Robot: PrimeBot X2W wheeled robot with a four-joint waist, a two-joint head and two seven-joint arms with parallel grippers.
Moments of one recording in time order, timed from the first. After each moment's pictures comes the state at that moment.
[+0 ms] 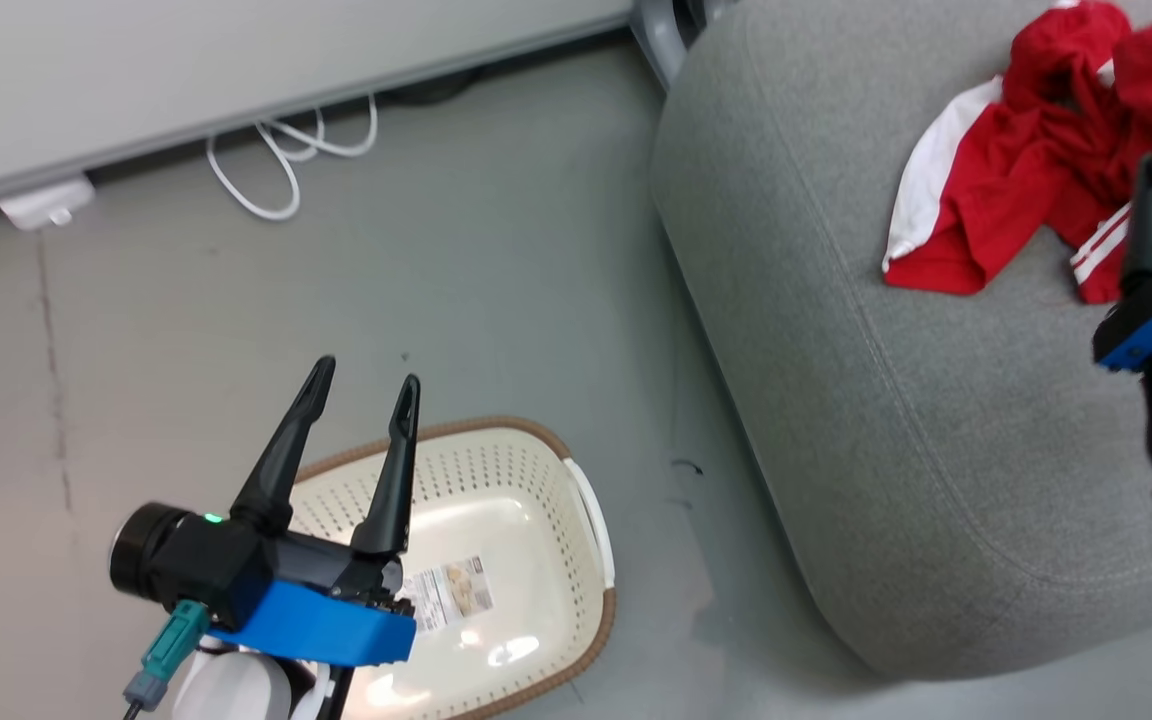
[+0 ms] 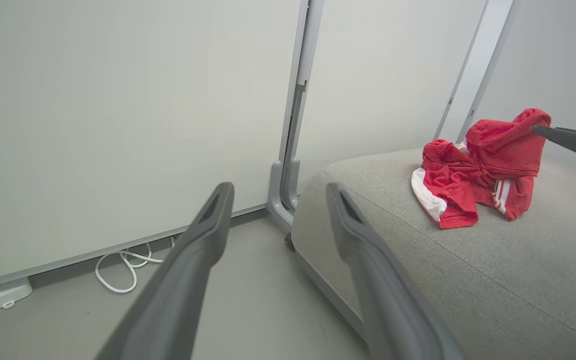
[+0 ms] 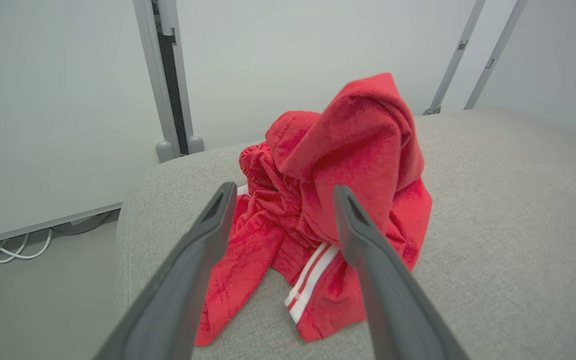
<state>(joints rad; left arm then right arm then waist) -0.15 0.20 -0.28 0.05 -0.26 -0.12 -0.26 -0.82 -0.24 -0.34 0.91 -0.03 0.13 -0.24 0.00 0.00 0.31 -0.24</state>
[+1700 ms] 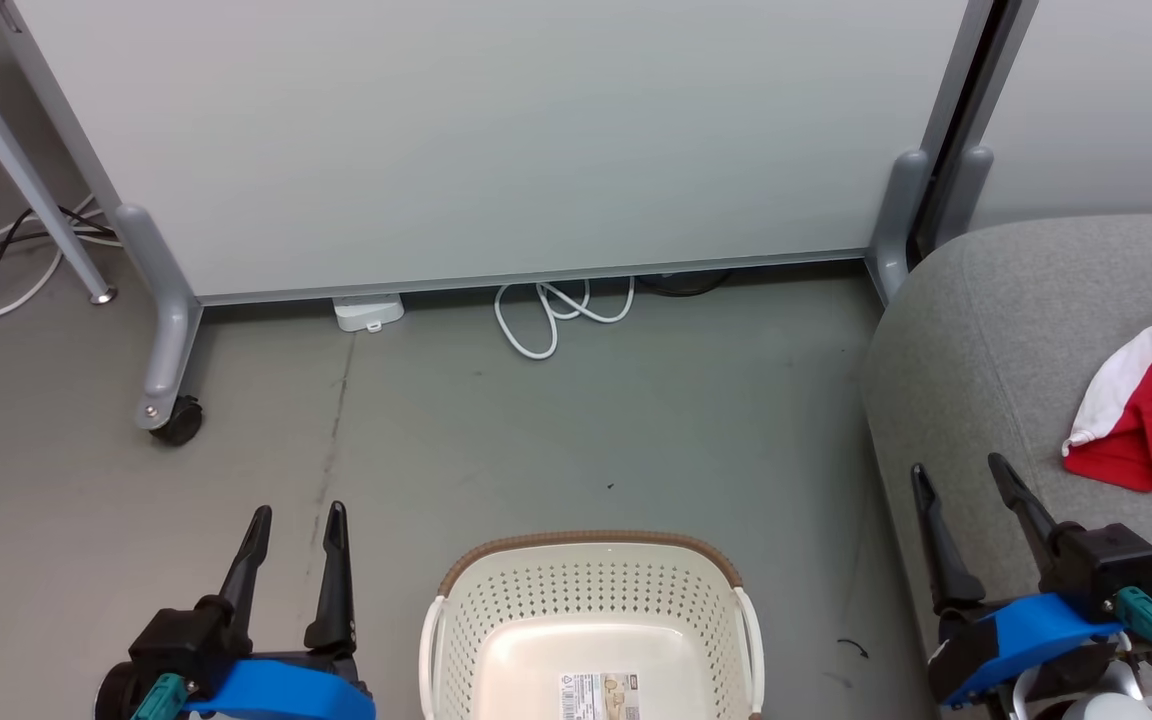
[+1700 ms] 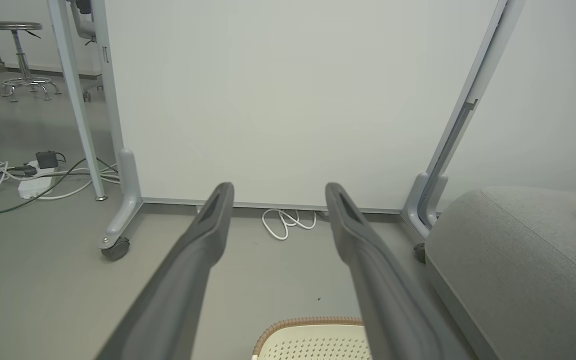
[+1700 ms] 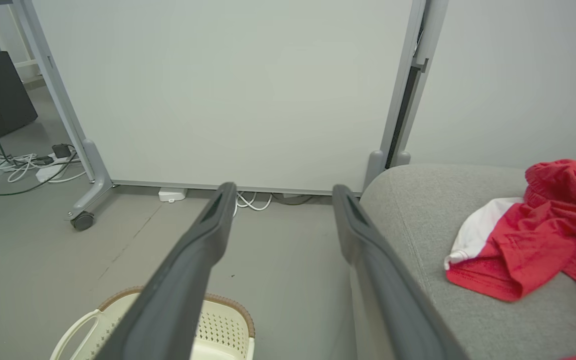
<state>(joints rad) -0.02 0.08 -0.07 0.29 -0.25 -0.13 -0.26 -0.05 -0.05 -0.06 0.14 0.04 0.13 -0.08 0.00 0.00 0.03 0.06</state>
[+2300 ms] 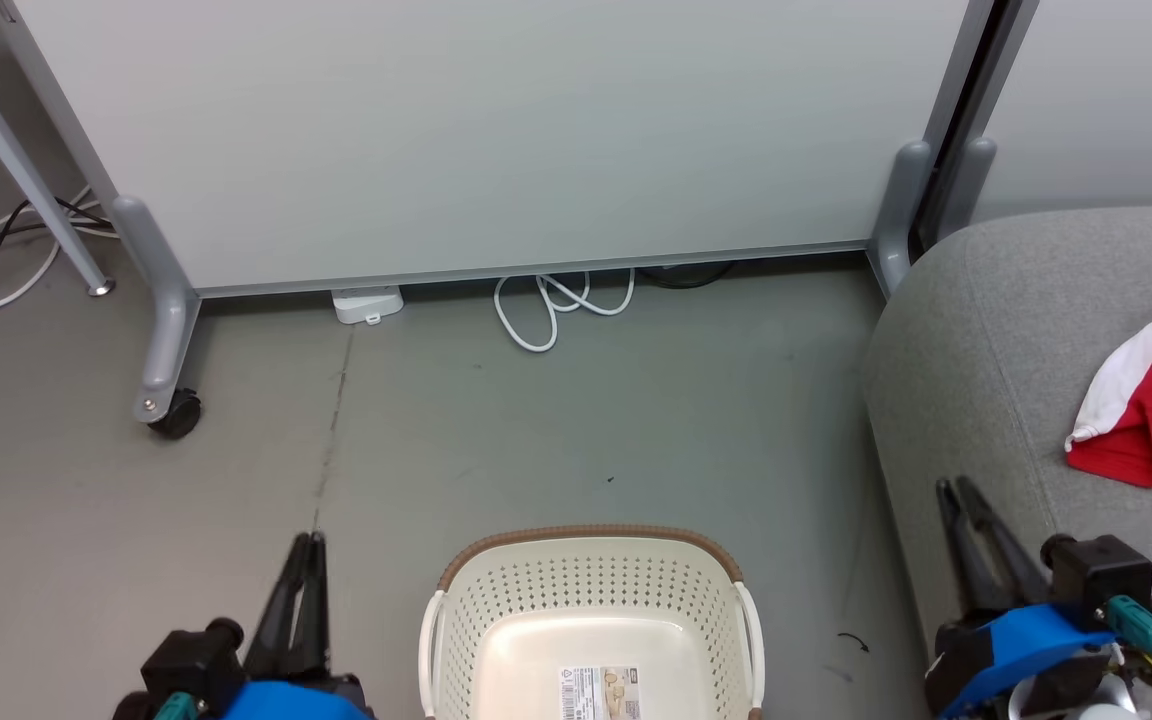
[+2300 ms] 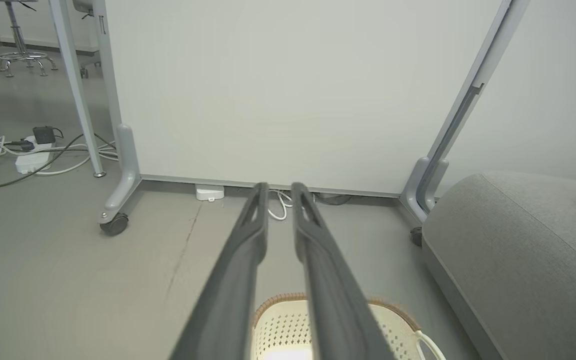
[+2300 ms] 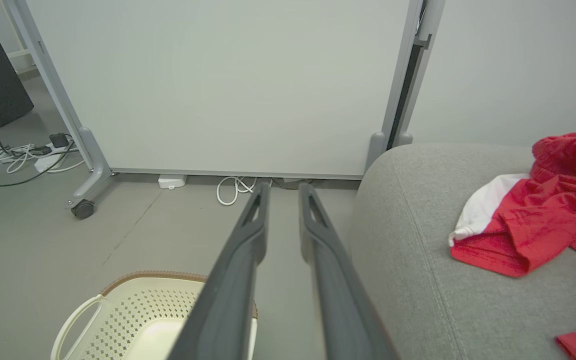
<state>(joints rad) -0.01 0.07 -0.08 0.32 -0.26 -0.13 -0.26 -0.05 -0.05 -0.06 0.17 0.04 0.13 -0.08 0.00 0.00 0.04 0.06</state>
